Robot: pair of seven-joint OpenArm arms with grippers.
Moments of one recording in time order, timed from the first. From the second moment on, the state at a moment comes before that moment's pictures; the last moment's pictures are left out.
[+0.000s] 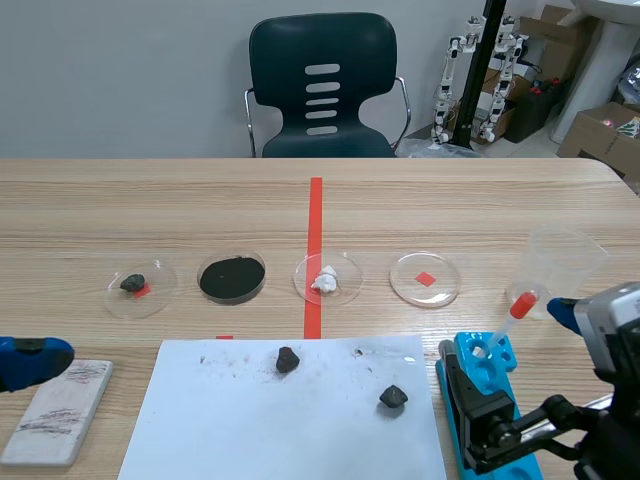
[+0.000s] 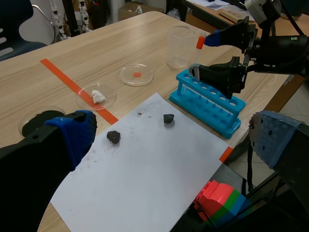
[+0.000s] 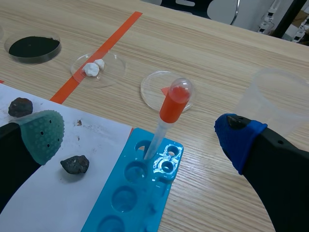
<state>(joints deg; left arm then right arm) 72.1 -33.7 -8.1 123.3 -4.4 -27.9 -35.4 -41.2 29.2 -9.3 100.0 10.8 -1.8 23.8</state>
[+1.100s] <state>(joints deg) 72.1 -33.7 -8.1 123.3 -4.4 -27.9 -35.4 -39.2 29.2 -9.3 100.0 10.6 -3.6 24.5</state>
